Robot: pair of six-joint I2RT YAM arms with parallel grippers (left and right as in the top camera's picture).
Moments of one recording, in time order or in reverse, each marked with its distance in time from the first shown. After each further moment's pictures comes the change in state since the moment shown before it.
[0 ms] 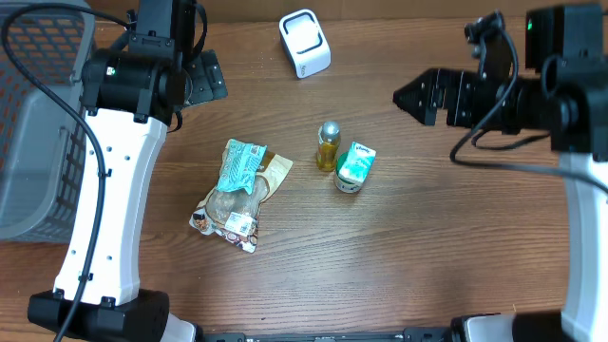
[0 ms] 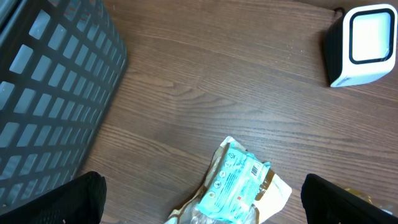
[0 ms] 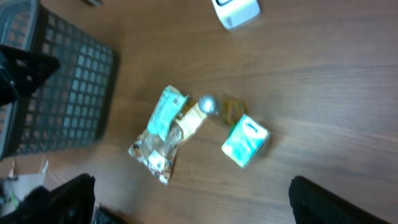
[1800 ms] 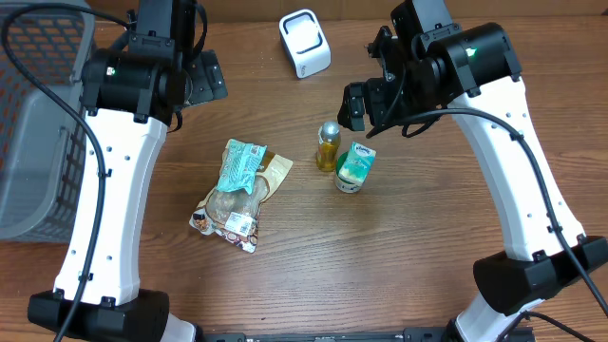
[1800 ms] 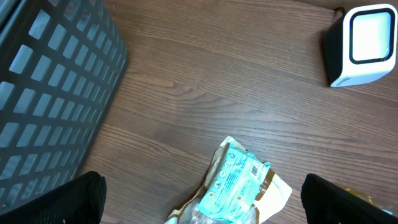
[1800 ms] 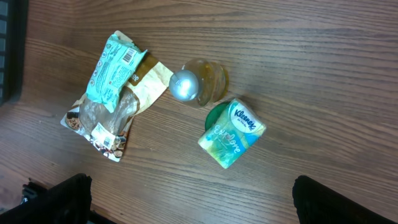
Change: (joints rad) left arm 0.000 0.000 0.000 0.000 0.000 0.000; right arm 0.259 0.278 0.062 -0.045 0.256 -0.002
